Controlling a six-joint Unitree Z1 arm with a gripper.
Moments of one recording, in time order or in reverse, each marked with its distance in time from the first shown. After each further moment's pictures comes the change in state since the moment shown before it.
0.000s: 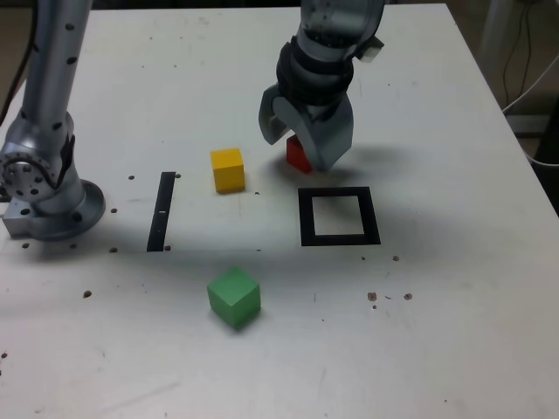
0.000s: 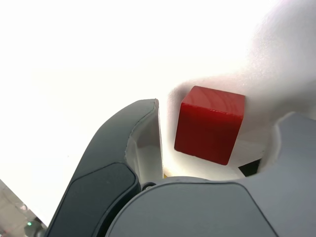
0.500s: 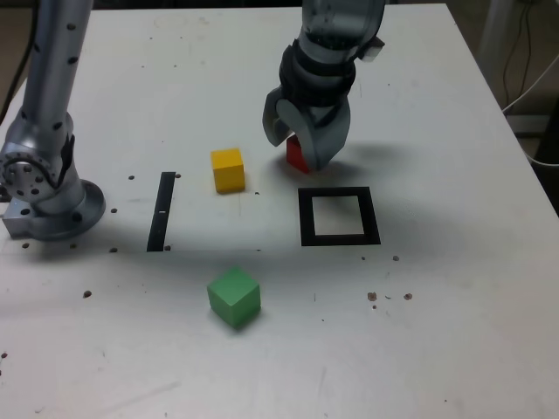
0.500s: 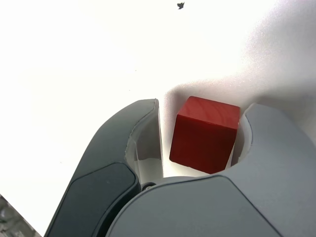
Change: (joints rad) arm 0.011 0.005 0.013 -0.038 0.000 -0.007
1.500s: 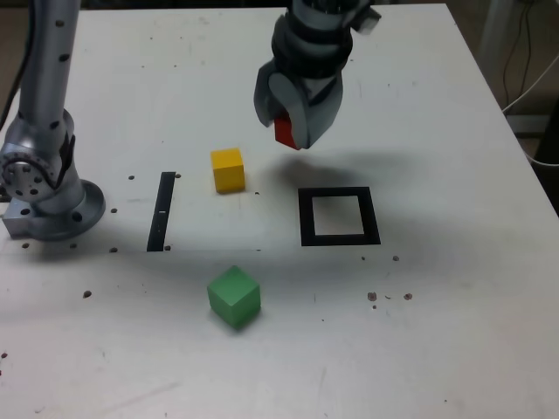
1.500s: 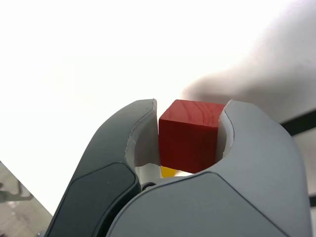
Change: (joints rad) arm -0.019 -0.059 -0.116 0.194 -0.032 -0.056
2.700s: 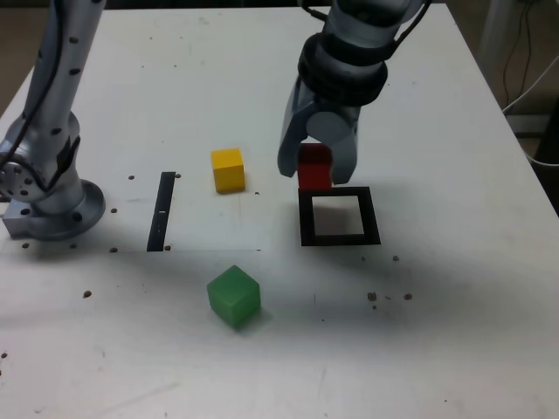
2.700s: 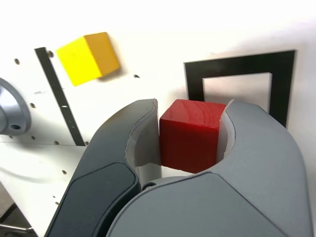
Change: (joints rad) arm -0.166 0.122 -0.249 0.219 -0.207 -0.667
